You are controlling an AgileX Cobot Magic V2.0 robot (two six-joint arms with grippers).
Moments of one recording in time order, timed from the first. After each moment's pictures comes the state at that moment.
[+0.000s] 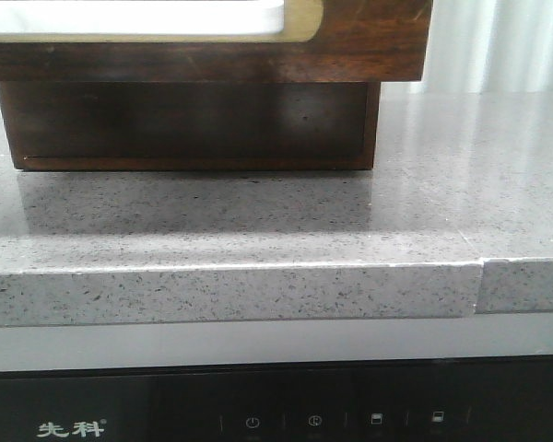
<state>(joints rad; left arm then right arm) 0.02 0.00 0.00 -0.03 0.03 0.05 0.04 -0.01 0.03 -0.14 0.02 0.15</state>
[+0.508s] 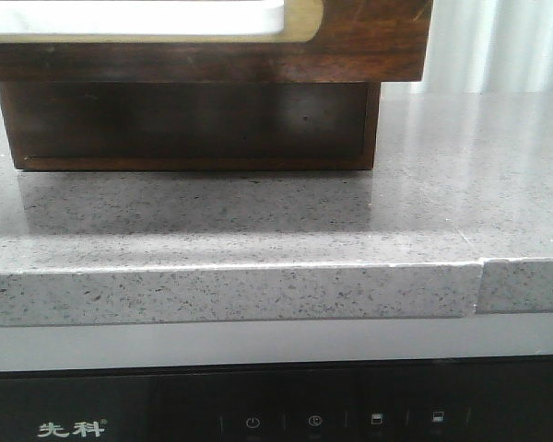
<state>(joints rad) 0.02 0.00 0.00 -0.03 0.03 0.05 0.04 -0.01 0.03 0.06 0.02 -0.09</state>
